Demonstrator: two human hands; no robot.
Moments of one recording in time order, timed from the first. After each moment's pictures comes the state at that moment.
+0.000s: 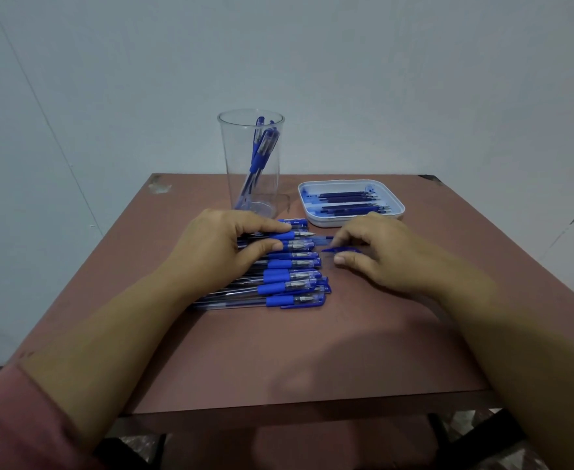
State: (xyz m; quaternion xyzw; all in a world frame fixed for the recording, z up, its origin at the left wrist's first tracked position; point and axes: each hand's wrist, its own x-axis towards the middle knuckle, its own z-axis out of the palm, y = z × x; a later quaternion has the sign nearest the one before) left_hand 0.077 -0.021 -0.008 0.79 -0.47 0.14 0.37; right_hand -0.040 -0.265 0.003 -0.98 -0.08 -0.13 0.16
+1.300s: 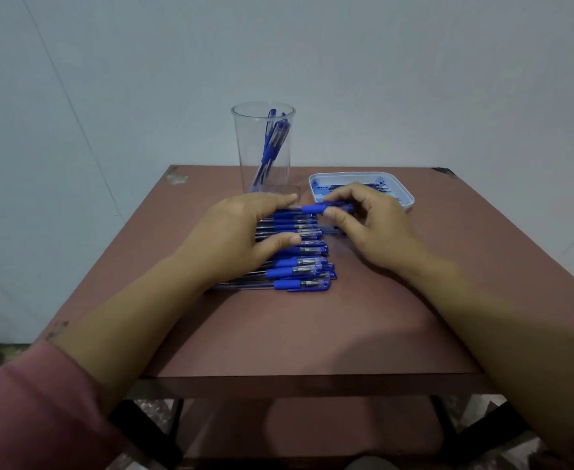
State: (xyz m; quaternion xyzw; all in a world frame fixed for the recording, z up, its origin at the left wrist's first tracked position) left_hand 0.059 -0.020 0.004 0.83 -0.47 0.16 0.26; right_hand -0.020 -0.240 -0.004 -0.88 -0.06 -0.29 0.36
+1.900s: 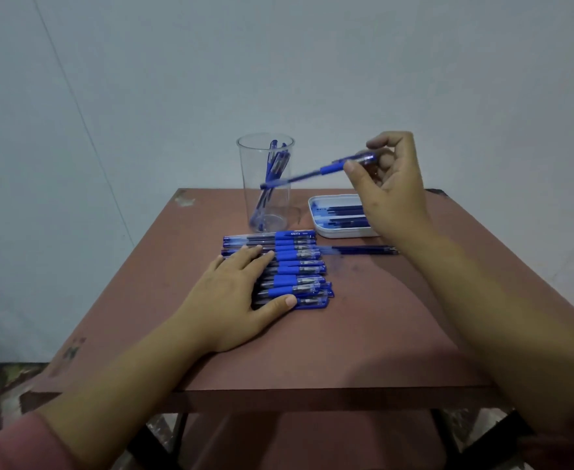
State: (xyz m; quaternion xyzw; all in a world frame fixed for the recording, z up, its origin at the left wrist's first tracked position) left_hand 0.023 0.003 -0.020 0.91 -0.39 0.05 0.13; right_hand -0.015 -0.238 0.056 -0.76 -0.05 -0.41 0.50
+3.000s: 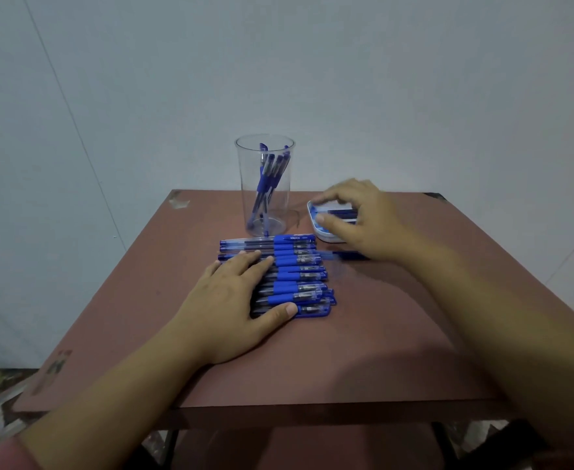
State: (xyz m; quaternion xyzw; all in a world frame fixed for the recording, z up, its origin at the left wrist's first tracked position) left_hand 0.027 0.004 -0.022 0.91 -0.39 0.04 0.15; right_hand 0.001 -0.251 0.034 -0.93 -0.09 -0.26 0.24
